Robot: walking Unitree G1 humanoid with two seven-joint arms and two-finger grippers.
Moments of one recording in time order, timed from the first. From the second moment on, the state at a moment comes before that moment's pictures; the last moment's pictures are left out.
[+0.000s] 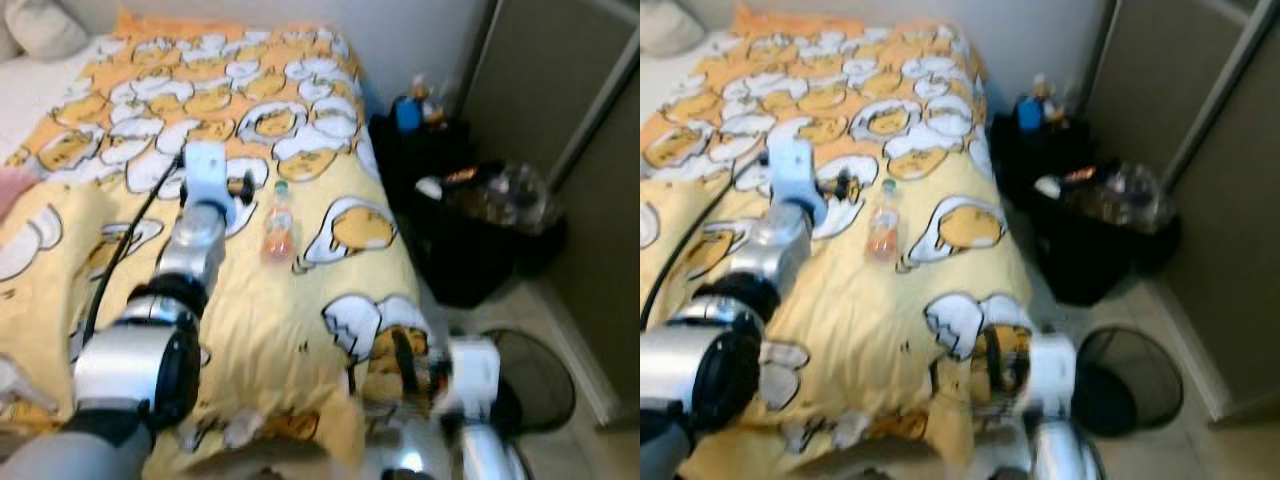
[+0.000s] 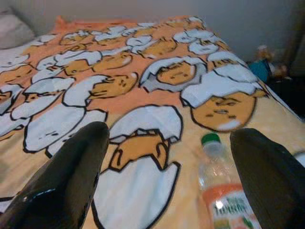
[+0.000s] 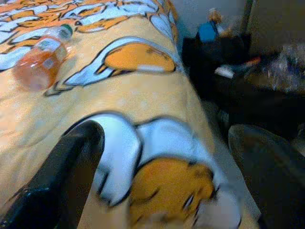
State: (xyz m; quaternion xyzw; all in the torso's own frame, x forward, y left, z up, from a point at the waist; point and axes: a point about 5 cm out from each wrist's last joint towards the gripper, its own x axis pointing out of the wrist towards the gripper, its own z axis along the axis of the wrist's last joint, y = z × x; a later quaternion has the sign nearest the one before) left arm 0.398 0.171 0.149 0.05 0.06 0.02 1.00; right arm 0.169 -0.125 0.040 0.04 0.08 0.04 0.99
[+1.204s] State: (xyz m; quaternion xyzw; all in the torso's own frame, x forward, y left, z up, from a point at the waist) left arm 0.396 0.140 0.135 -0.01 0.11 -0.01 0.99; right arm 0.099 -0.111 0.057 0.04 0.14 -0.01 0.99
